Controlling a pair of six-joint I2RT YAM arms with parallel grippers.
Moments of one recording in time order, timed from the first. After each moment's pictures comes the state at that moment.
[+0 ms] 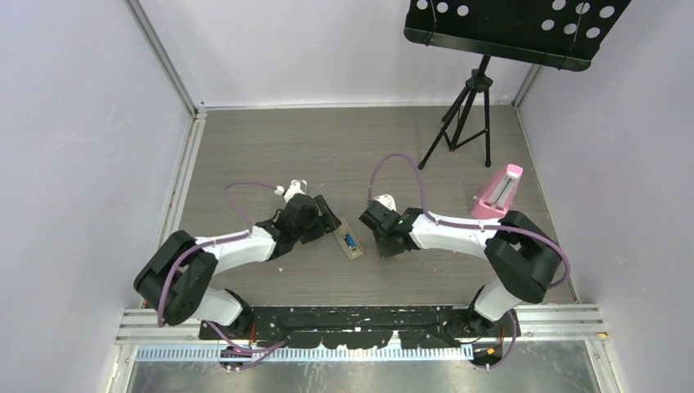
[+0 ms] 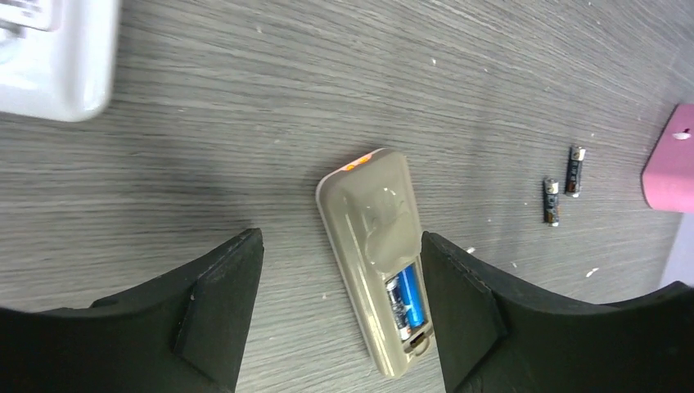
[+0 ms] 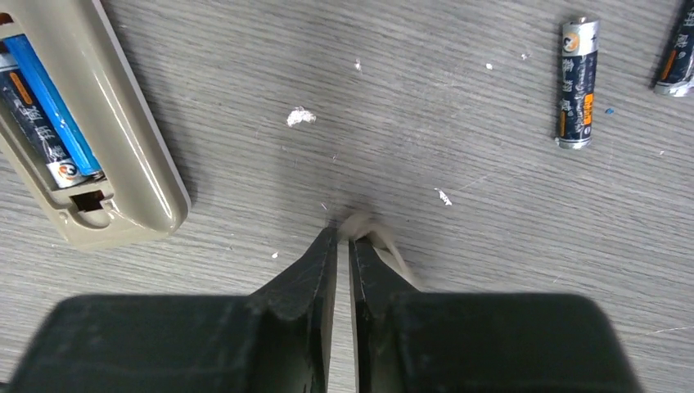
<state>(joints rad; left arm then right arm) -0.67 1.42 0.56 0.14 -0.12 -0.99 0.91 1.58 0.86 -0.50 0.25 0.58</state>
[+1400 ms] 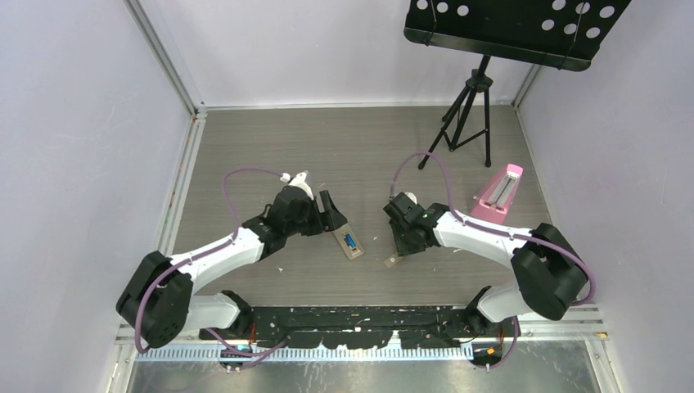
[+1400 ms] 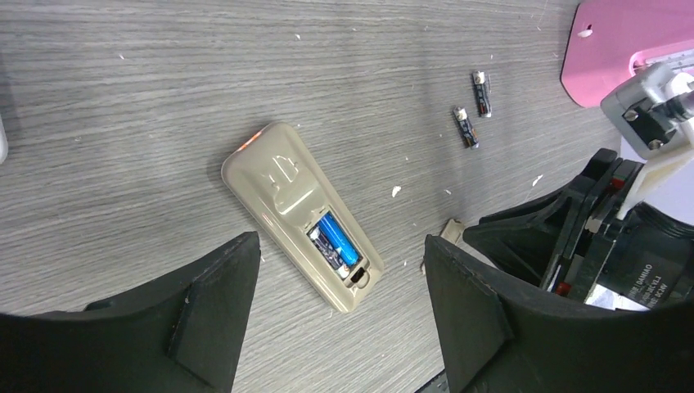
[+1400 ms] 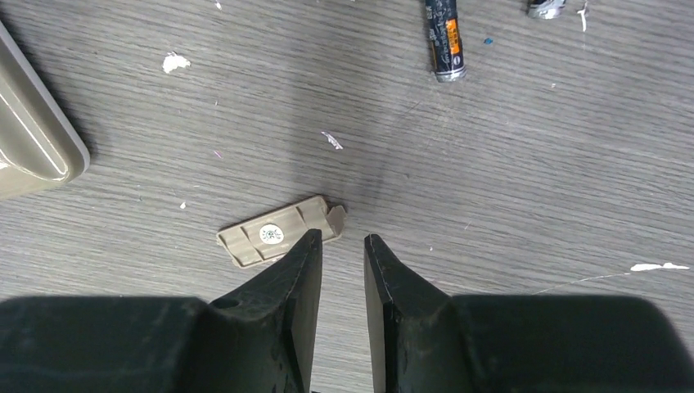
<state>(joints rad) -0.65 1.24 0.60 0.04 0.06 -0.78 0.76 1.41 0.78 -0.60 0.16 0.51</state>
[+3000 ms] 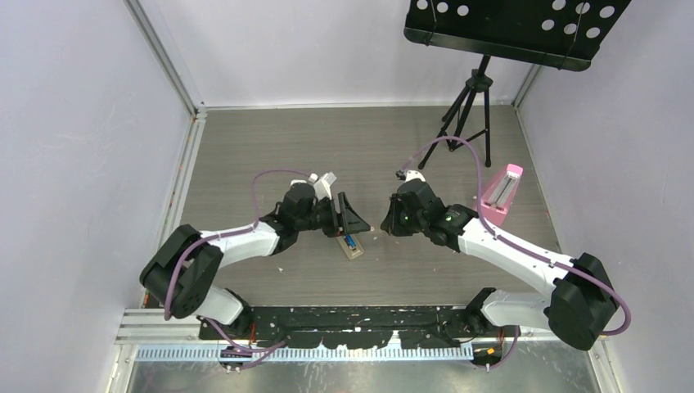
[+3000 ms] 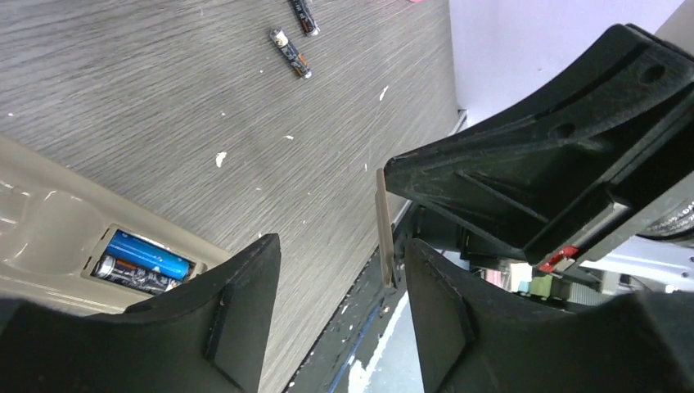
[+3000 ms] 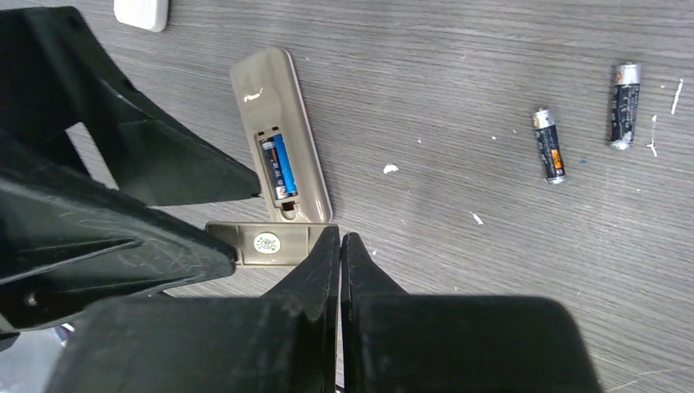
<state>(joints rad) -0.65 1.43 0.61 0.38 0.51 -0.91 0.74 1.20 0.79 -0.38 0.05 0.66</state>
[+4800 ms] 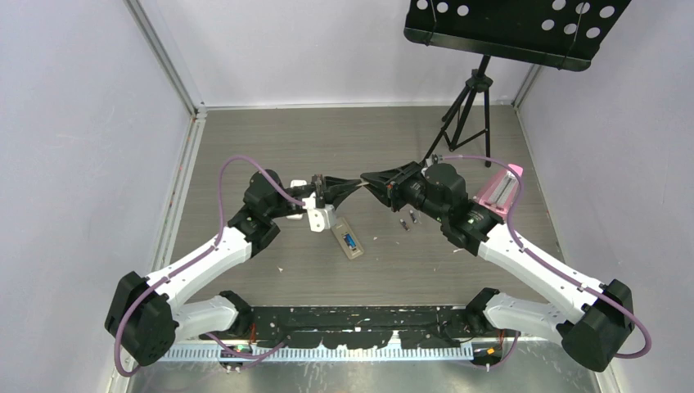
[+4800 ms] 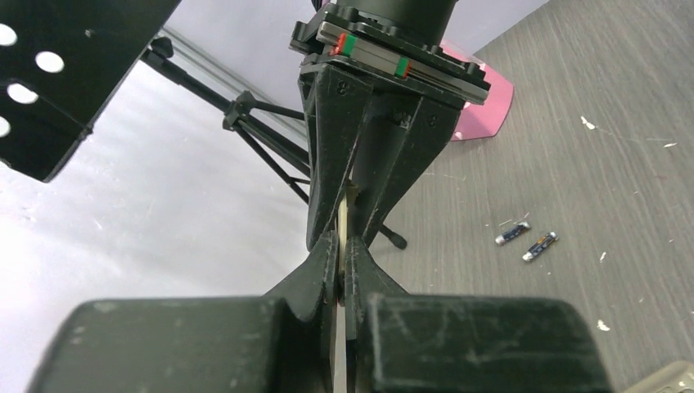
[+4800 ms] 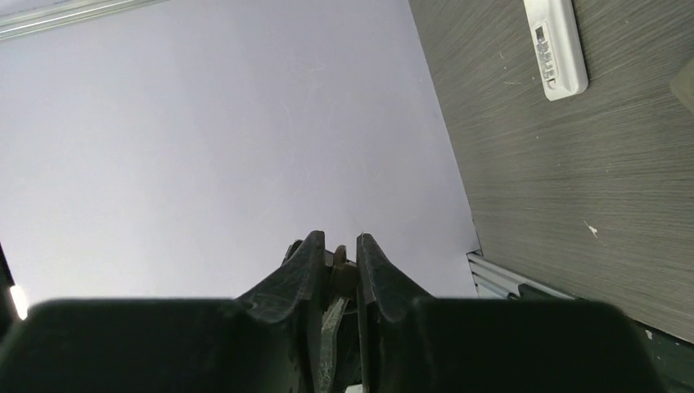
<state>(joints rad) -0.63 1.12 0.72 0.51 0.78 0.79 0.71 1.05 0.85 -0.06 -0.04 1.68</state>
